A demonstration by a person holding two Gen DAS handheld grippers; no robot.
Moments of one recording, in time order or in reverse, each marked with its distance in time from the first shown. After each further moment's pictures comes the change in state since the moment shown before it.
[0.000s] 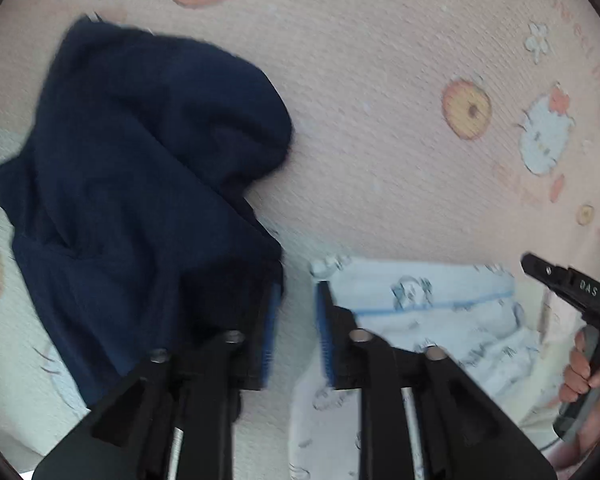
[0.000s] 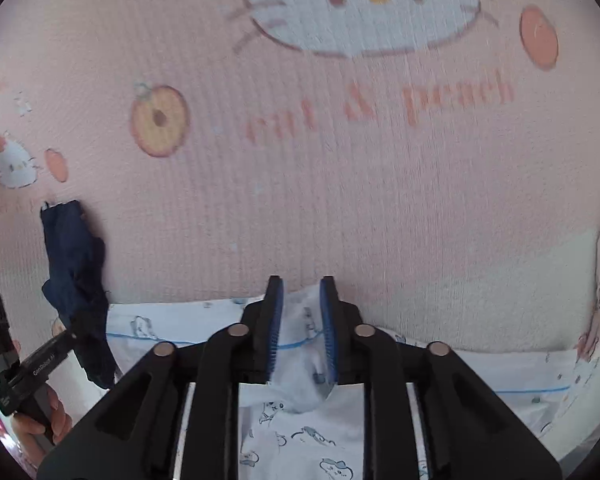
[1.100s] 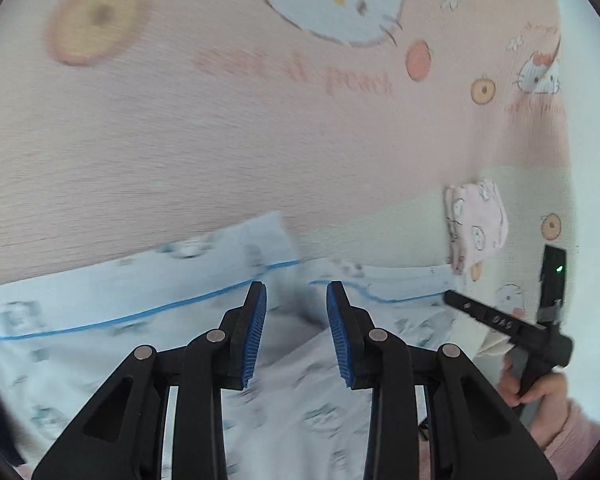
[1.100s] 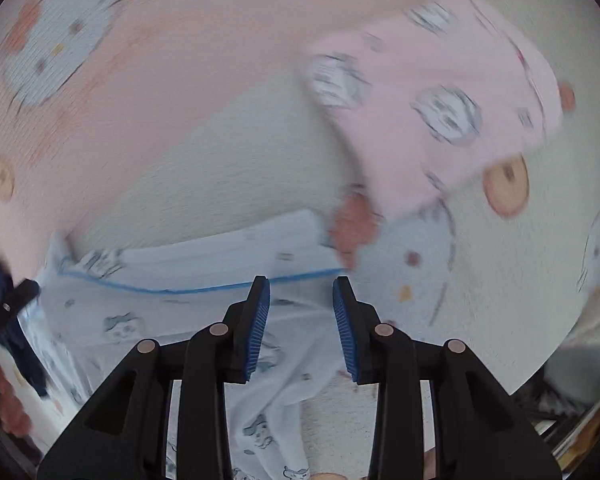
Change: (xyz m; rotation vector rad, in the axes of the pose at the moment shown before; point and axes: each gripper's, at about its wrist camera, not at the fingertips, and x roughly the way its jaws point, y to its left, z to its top) left arm 0.123 -0.236 0.031 0.356 0.224 -0.300; right arm -0.091 -0.228 -0.130 0.424 0.050 -0.223
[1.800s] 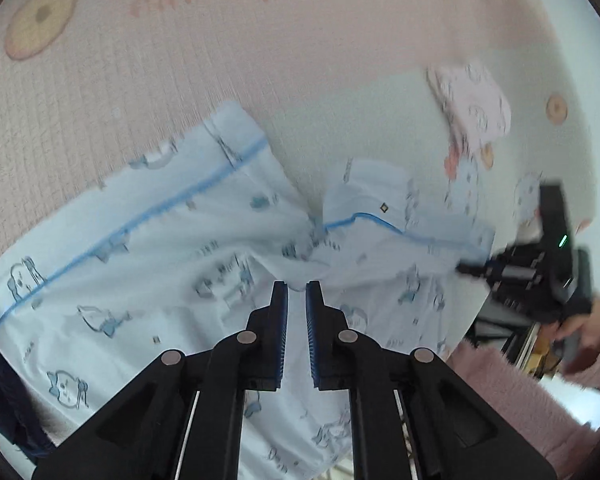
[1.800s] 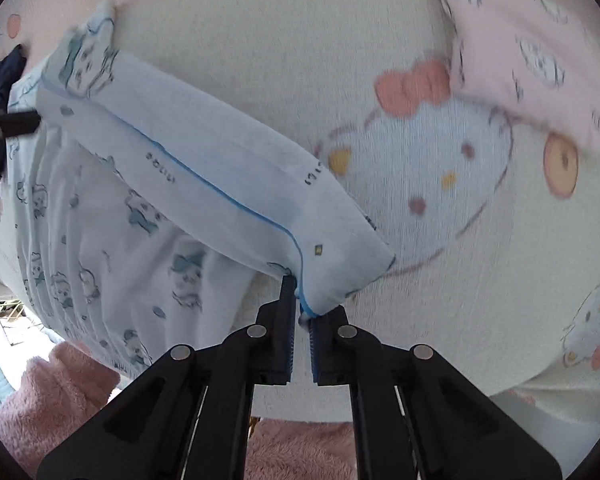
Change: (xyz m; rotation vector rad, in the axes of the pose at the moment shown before) left arm 0.015 -0.024 -0.067 0.240 0.115 0.106; right arm 0.013 0.011 -0.096 -0.525 0.217 -0.049
